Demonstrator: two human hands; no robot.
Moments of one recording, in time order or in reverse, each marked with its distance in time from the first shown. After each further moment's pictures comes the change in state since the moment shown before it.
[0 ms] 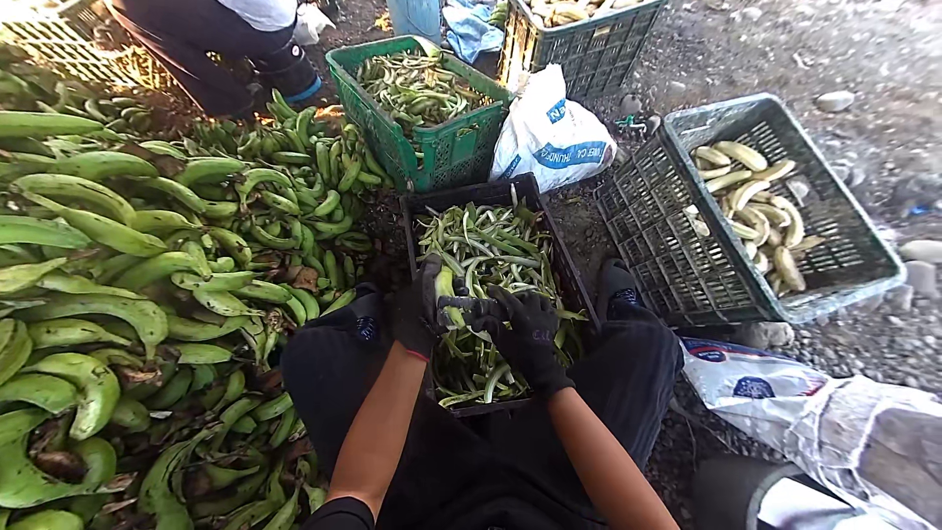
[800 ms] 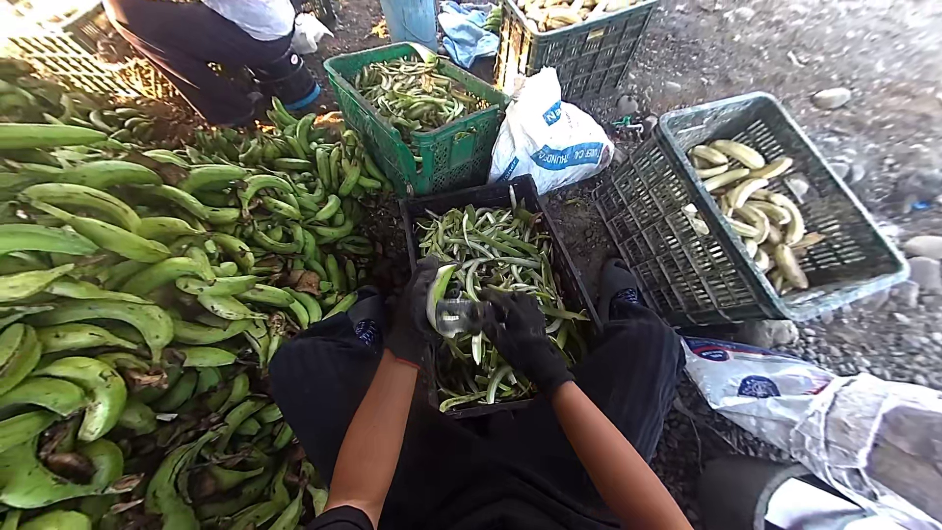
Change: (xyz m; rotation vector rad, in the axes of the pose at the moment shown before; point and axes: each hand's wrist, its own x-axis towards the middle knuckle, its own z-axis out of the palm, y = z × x) left_hand -0.001 0.006 -0.017 0.062 -0.131 0.127; right_hand 0.010 0.006 0.001 0.159 -0.248 0.013
